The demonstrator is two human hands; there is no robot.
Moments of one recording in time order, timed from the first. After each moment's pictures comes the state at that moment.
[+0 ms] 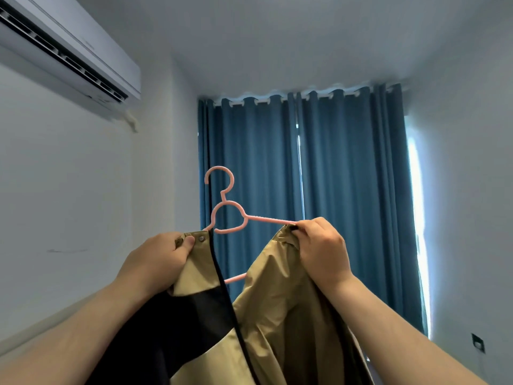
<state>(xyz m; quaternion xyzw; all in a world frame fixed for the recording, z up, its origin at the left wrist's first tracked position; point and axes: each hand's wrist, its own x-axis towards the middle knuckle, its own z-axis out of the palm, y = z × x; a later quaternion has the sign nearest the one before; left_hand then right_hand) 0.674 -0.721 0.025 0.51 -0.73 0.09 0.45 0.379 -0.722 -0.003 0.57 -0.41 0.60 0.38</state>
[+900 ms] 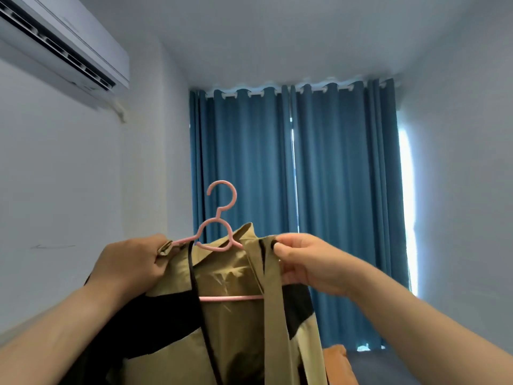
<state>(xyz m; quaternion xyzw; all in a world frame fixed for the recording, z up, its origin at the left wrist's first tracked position) 0.717 -0.754 0.005 0.49 -0.71 0.32 0.39 0.405 -0.676 0.010 0.69 -0.34 0.47 -0.44</state>
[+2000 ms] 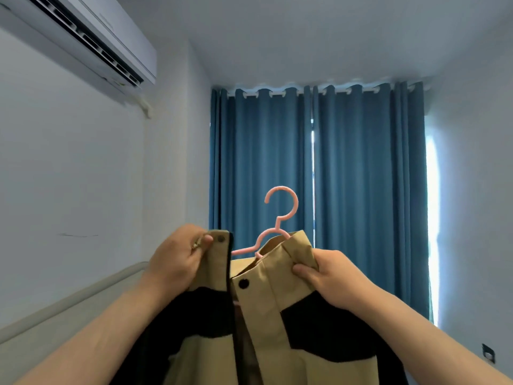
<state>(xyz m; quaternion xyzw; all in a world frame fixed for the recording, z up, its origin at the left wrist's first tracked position) 0.710 -0.773 -0.006 0.33 -0.77 0.08 0.55 0.416 -0.715 -0.016 0.76 -0.52 0.38 0.03</state>
